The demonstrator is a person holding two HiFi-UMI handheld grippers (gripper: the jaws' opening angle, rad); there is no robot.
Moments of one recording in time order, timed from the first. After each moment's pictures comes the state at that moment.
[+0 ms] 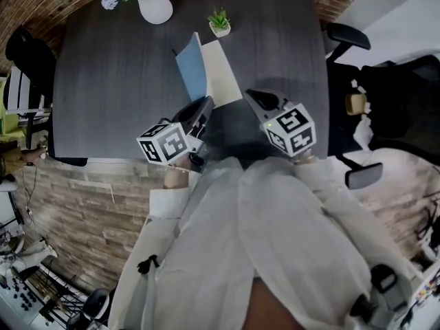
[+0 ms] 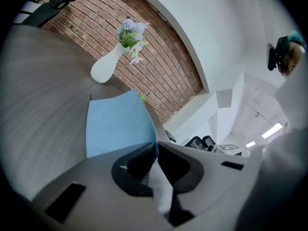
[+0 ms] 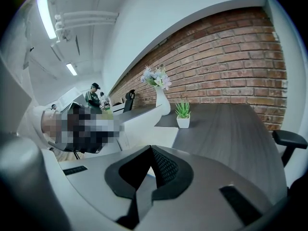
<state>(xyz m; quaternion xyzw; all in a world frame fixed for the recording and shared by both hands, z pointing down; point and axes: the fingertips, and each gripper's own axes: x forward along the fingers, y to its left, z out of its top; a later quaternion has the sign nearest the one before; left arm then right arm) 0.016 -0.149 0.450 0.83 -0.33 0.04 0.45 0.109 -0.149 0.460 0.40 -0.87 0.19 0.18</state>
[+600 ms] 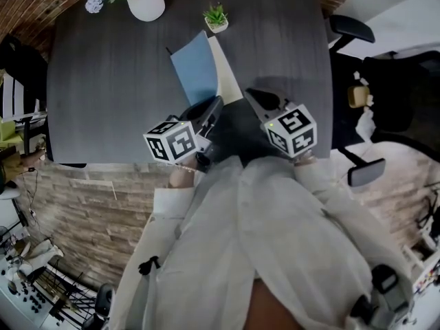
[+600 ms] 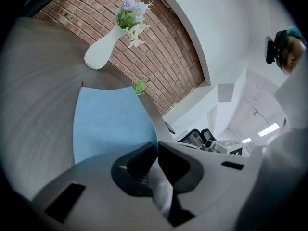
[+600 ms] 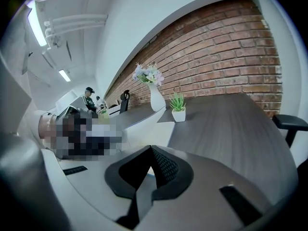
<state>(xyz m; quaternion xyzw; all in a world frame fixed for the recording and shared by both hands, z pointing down) 0.045 -0.153 0.474 0.83 -0.29 0.08 0.47 0.118 -0.157 0.487 0.42 -0.86 0.23 0.18</state>
